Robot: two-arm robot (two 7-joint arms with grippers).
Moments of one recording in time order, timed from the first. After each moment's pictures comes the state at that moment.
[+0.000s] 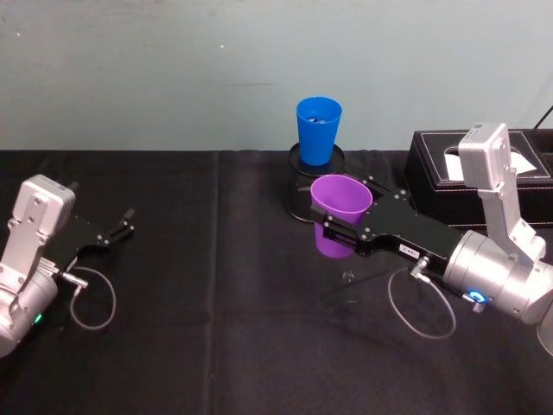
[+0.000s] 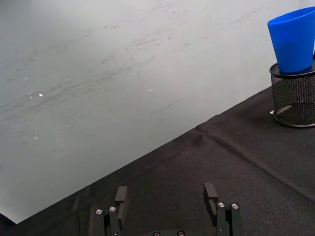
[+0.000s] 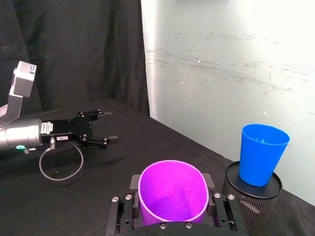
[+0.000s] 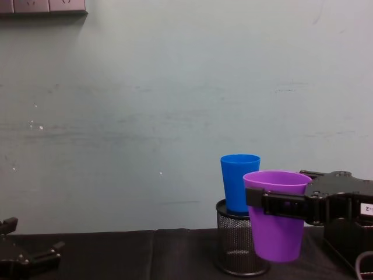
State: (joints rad) left arm -0.20 0.60 0.45 -1.41 -0.25 -0.12 0.03; right arm 0.22 0.53 -0.37 -1.64 0.45 0.07 0.51
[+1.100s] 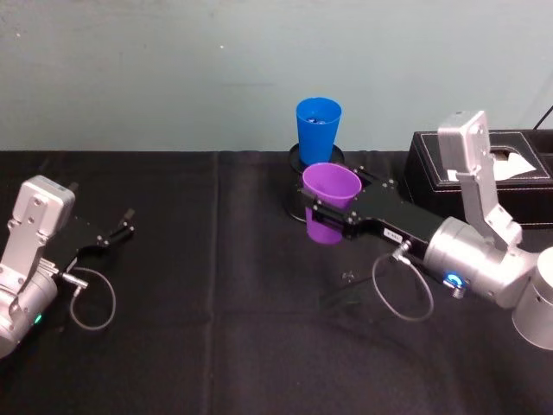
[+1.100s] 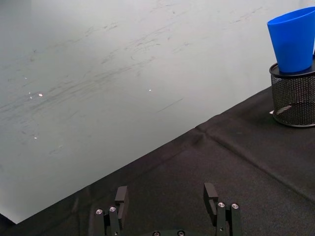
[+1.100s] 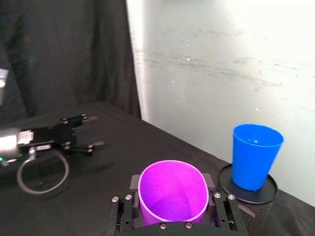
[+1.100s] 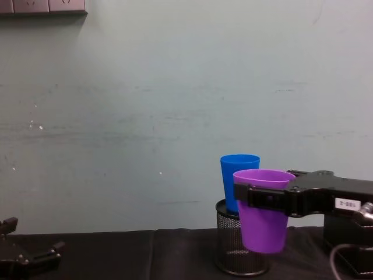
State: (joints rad) left arm -0.20 0.60 0.45 -1.41 -0.25 -0.12 0.03; right arm 0.29 0.47 -0.40 -1.56 0.45 0.09 0.47
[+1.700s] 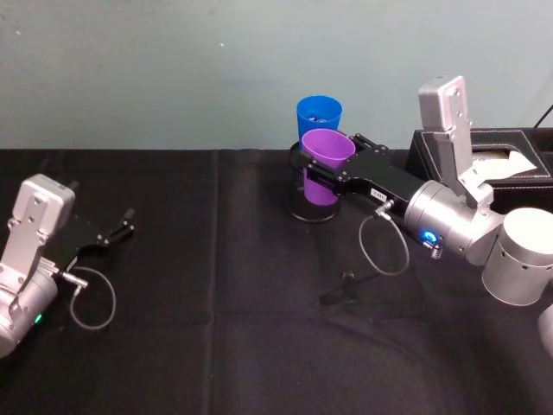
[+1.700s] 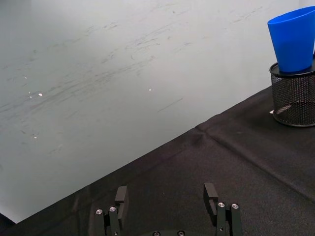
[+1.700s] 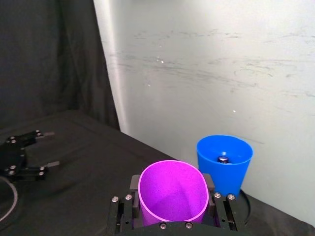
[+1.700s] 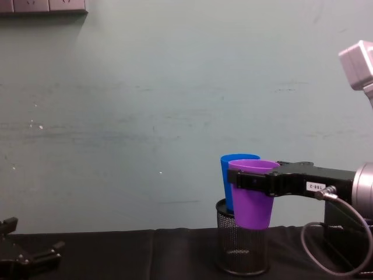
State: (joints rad) left arm -0.20 0.60 0.45 -1.41 -0.25 -0.12 0.03; right arm 0.45 0.35 -0.42 -1.32 0.43 0.06 0.45
